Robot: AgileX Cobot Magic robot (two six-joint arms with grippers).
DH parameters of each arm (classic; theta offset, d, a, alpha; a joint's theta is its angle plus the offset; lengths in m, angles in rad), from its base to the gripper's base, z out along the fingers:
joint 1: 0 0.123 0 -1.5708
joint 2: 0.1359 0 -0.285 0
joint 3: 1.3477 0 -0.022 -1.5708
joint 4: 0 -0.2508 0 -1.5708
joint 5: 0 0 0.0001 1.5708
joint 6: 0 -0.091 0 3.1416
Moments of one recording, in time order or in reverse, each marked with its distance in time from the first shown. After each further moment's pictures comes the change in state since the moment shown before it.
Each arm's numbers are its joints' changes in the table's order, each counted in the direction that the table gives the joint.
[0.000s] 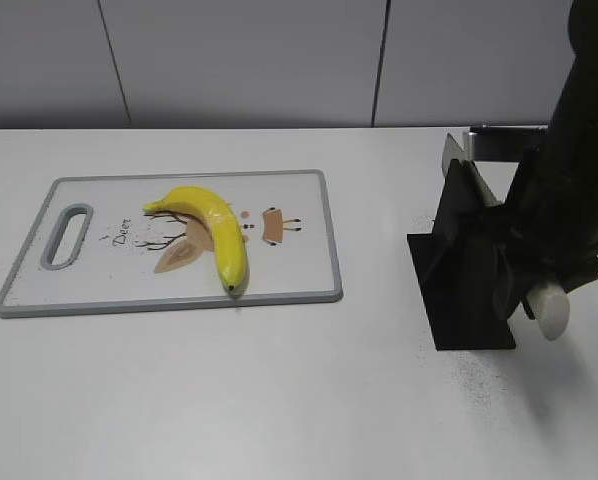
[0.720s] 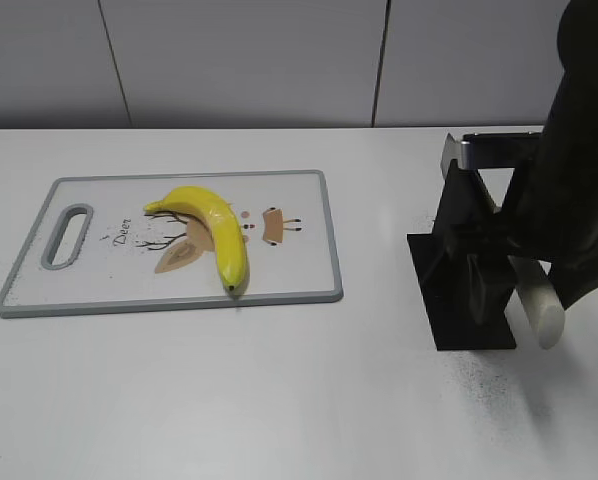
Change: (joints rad) left arm 0.000 0.000 0.000 0.000 0.000 0.000; right arm 0.000 0.039 0.015 0.042 0.045 0.035
